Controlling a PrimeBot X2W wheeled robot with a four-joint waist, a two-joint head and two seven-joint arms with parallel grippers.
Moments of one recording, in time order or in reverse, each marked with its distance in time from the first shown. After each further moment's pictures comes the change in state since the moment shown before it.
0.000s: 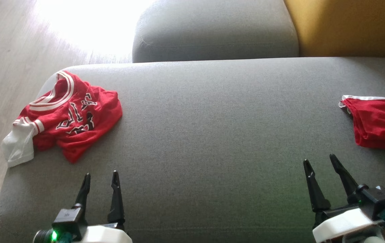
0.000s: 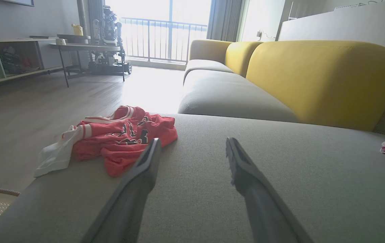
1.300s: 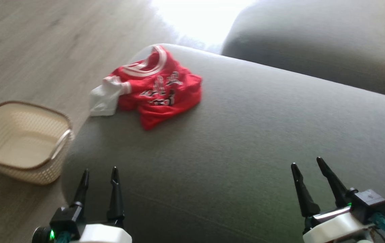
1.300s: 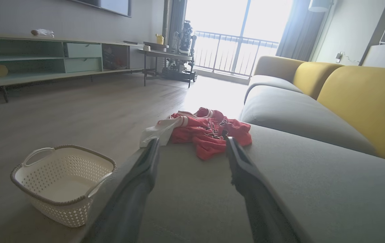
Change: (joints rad) left arm -0.001 0.001 0.004 -0.030 0.006 -0.007 0.000; right arm 0.021 0.003 0.063 -0.024 0.035 0.000 0.000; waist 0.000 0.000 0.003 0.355
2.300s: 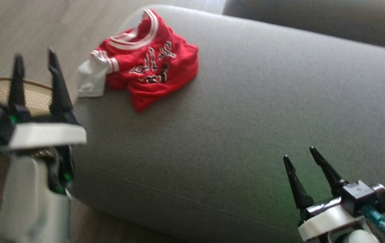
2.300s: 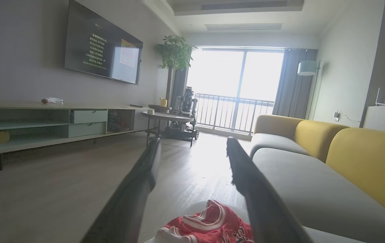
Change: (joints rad) left arm -0.470 0.006 0.217 0.052 -0.046 -0.130 0.000; right arm -0.030 0.000 0.020 -0.025 -0.111 0.000 0.000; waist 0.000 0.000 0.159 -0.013
